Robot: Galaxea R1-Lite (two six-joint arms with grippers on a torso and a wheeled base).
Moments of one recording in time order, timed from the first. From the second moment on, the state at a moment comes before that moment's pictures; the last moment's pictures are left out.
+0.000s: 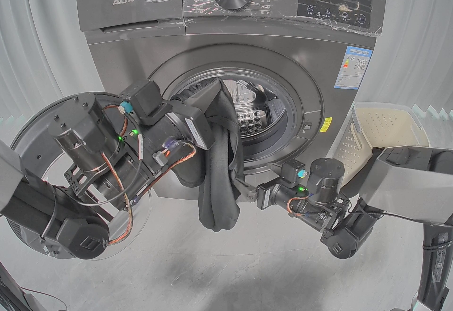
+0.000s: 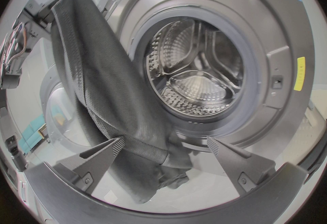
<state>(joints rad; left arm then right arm) -0.66 1.79 -0.76 -1.38 -0.02 -0.10 0.61 2.28 -0.80 -1.40 0.03 0.11</state>
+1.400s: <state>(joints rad) -0.65 1.79 -0.76 -1.38 -0.02 -0.09 0.75 2.40 -0.94 -1.43 0.08 0.09</state>
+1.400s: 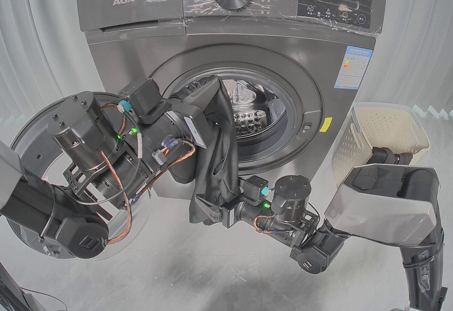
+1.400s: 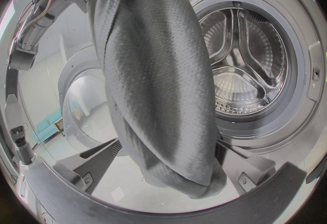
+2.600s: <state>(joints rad) -0.61 1.79 -0.65 -1.42 -0.02 -0.08 0.63 2.39 -0.98 -1.42 -0.01 0.06</state>
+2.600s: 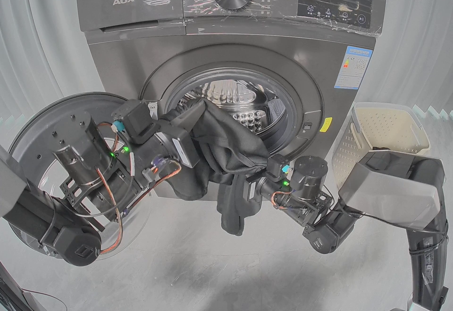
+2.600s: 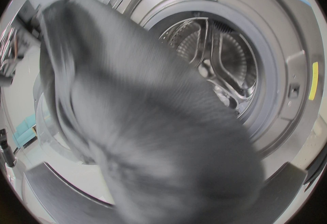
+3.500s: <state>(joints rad) -0.62 1.99 -0.31 -1.55 -0.08 -0.03 0.60 2.21 -0.96 -1.41 -0.01 0.06</state>
